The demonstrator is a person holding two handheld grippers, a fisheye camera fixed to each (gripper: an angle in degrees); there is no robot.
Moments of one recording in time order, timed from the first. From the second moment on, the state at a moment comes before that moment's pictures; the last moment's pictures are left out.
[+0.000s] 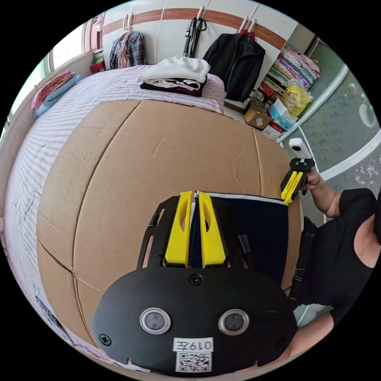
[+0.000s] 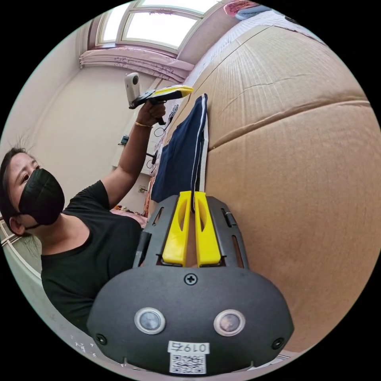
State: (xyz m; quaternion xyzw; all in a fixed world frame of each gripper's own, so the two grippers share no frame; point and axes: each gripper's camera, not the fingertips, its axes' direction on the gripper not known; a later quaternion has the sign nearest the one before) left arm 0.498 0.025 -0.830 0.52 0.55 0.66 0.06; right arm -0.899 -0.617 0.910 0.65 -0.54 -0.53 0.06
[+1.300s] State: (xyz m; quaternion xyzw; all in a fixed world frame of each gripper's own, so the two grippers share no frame) left arm 0.429 -0.055 -0.709 0.50 0.56 0.66 0.10; right arm -0.774 -0.535 0.845 0.66 -0.55 -0.52 0.05
